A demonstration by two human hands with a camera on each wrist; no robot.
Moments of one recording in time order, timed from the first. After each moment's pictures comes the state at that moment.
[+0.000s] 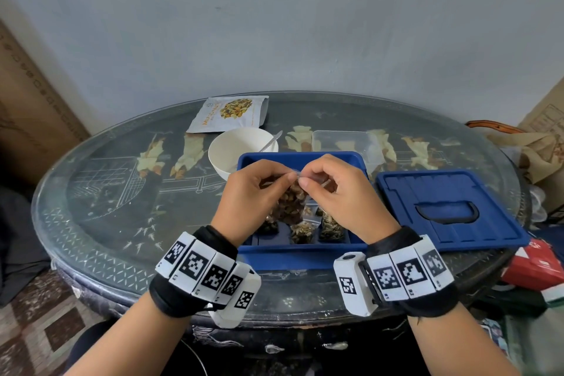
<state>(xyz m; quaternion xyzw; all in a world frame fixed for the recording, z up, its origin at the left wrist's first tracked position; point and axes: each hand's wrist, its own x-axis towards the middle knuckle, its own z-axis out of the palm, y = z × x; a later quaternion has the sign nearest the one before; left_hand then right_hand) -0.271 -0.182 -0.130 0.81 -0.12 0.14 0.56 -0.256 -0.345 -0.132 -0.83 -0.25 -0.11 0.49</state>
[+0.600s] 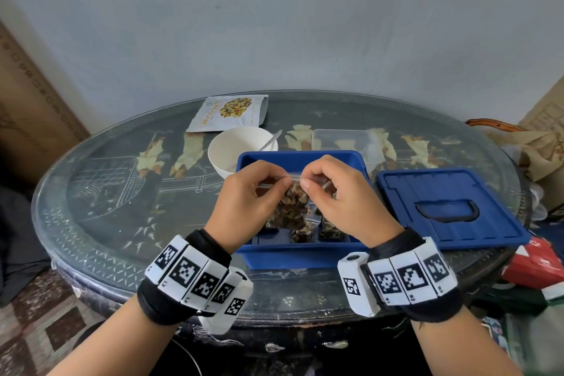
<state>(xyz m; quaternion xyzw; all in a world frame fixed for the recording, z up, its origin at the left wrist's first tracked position) -0.279 -0.178 -0.131 0.83 -0.16 0.17 0.51 -0.260 -0.348 -0.133 -0.83 -0.30 -0.12 0.46</state>
